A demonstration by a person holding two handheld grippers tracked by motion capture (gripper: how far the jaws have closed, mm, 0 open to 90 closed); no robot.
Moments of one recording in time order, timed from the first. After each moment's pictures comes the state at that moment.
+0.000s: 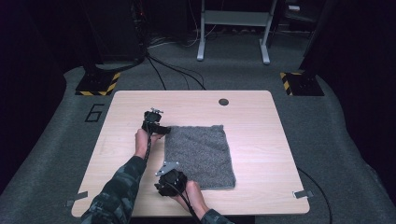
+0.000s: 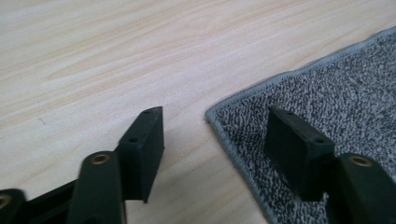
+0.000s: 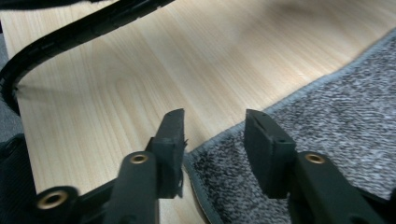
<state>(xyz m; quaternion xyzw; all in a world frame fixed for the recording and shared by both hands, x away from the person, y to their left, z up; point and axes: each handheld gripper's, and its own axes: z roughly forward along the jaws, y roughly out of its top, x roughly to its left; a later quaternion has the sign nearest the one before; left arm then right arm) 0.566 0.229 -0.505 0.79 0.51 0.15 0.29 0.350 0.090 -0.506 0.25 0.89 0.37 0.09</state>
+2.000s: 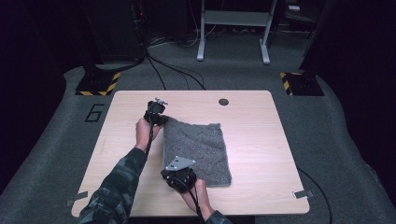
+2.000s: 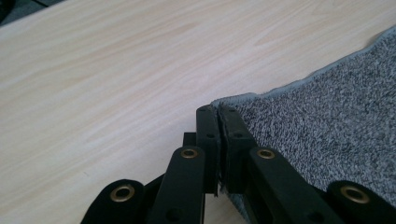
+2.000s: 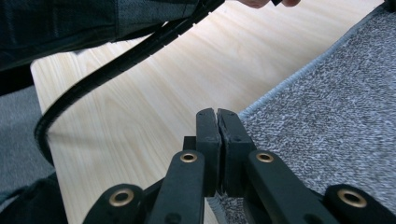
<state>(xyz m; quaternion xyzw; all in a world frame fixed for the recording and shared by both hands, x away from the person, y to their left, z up) 0.571 0.213 -0.451 0.82 0.46 0.20 0.28 0.342 0.057 -0.470 0.28 0.83 0.46 0.11</state>
